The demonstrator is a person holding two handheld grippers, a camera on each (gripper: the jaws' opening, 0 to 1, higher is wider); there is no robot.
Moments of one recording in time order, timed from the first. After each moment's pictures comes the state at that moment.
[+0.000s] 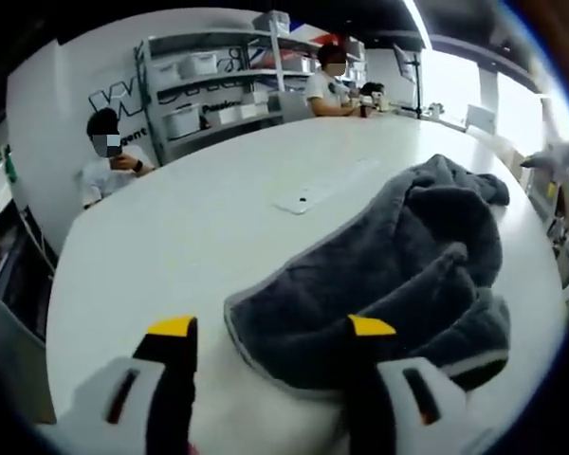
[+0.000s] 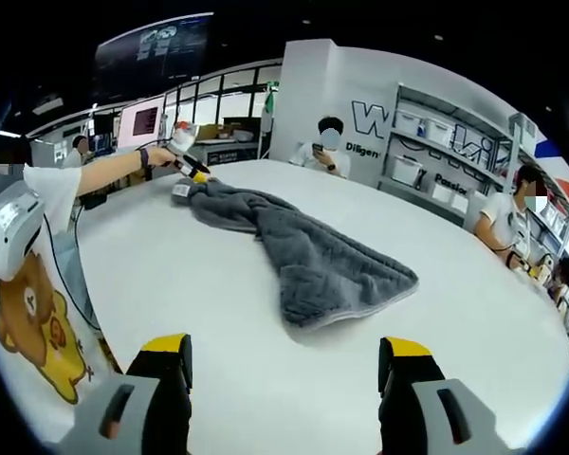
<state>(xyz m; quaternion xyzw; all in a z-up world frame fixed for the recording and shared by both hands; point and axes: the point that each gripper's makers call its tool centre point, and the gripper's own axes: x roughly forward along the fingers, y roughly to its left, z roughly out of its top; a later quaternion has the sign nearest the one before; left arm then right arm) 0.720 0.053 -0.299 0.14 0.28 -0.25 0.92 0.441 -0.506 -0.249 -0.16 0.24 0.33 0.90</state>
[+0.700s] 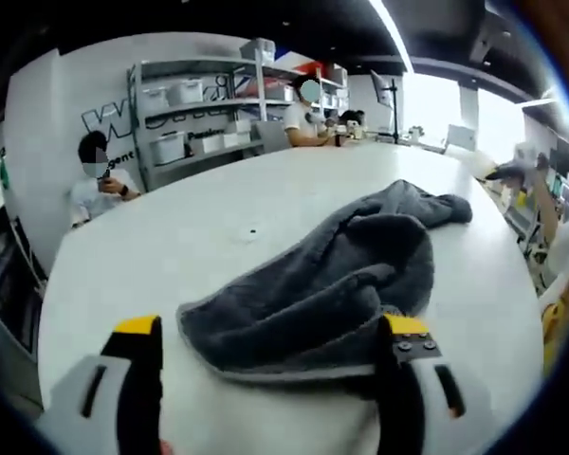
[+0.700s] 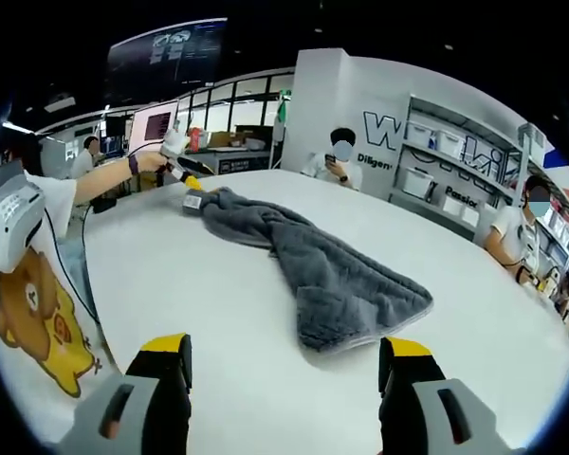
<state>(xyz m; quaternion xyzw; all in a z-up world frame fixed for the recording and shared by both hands) 0.654 0.015 -0.262 0.13 0.23 -0.30 0.92 0.453 -0.484 -0.242 -0.17 0.22 0.36 0.89</state>
